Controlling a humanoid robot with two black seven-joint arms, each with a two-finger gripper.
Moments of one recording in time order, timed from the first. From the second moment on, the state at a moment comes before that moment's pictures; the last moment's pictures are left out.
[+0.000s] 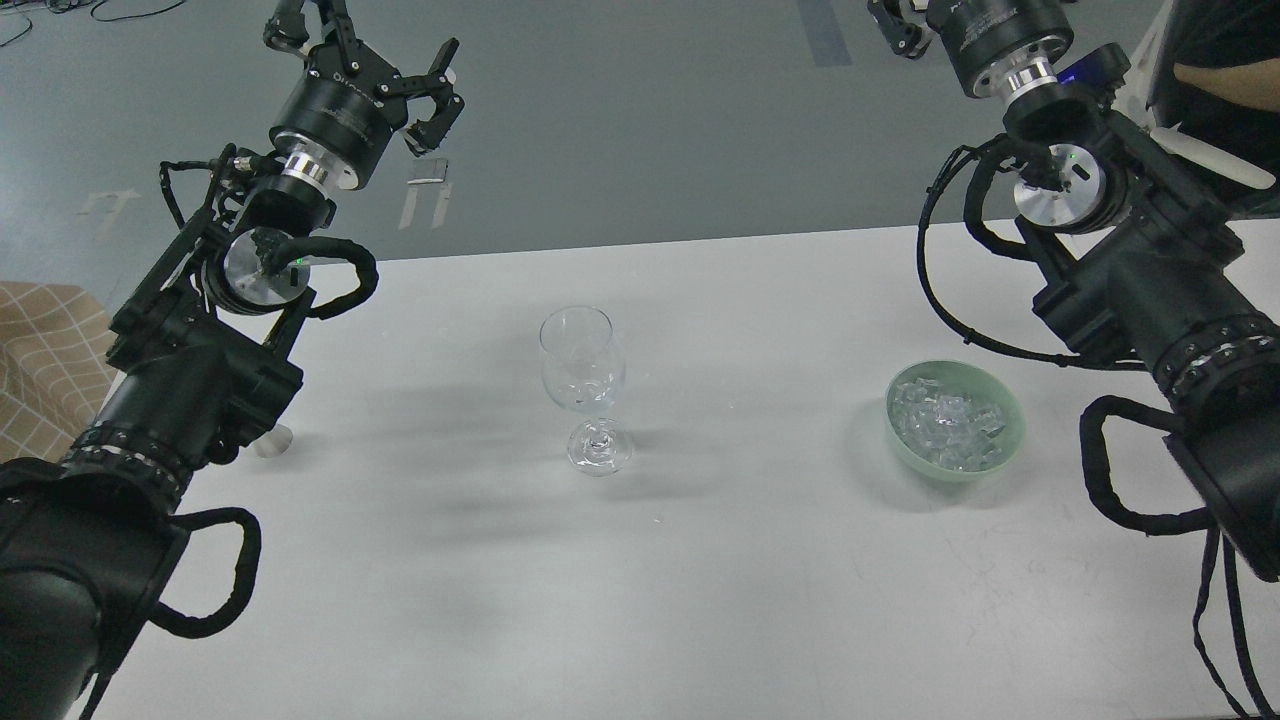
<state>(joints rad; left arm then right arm) -0.94 0.17 -1.14 -0.56 0.23 -0.49 -0.14 1.11 -0.06 1.11 0.34 -0.34 0.49 0.35</state>
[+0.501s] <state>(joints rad) -0.94 0.18 -1.13 -0.60 0.23 -0.49 -0.13 1.12 -0.06 1.11 0.32 -0.34 0.49 0.35</state>
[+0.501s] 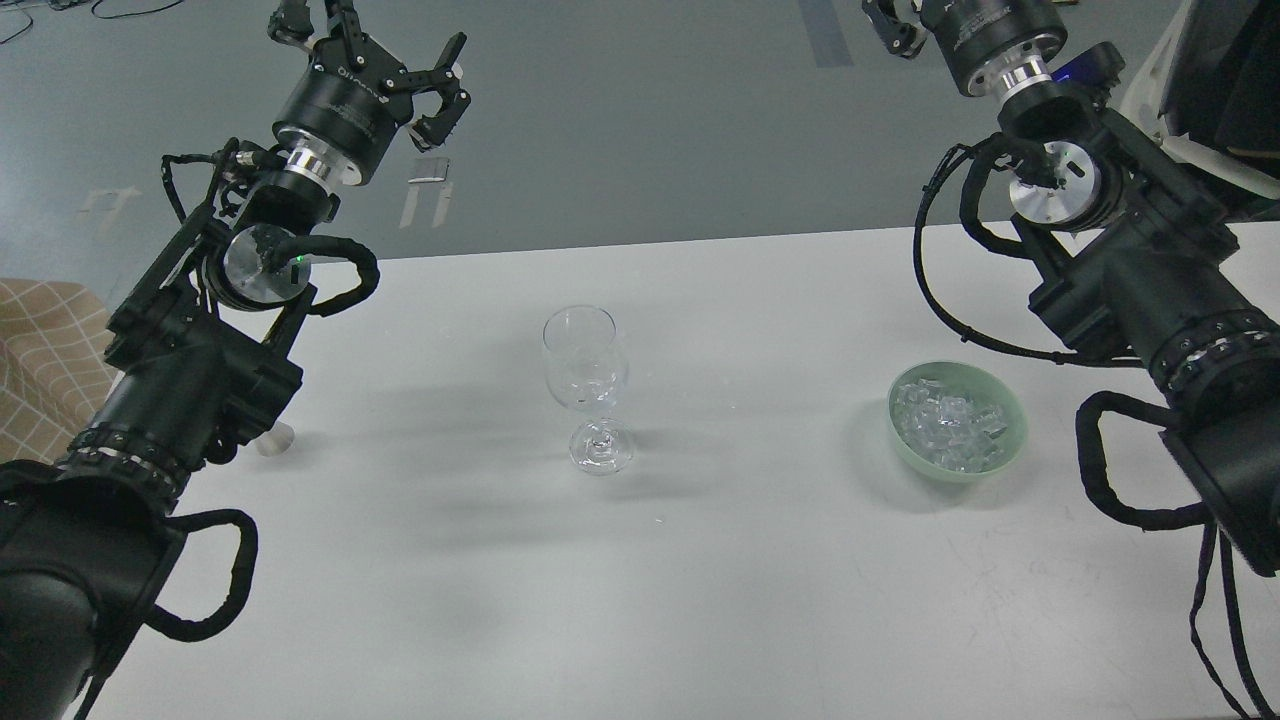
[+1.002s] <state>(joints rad) -0.90 0.25 -1.12 -0.69 0.24 -0.49 -0.13 1.12 -0.07 1.11 0.33 -0.33 0.49 0.35</state>
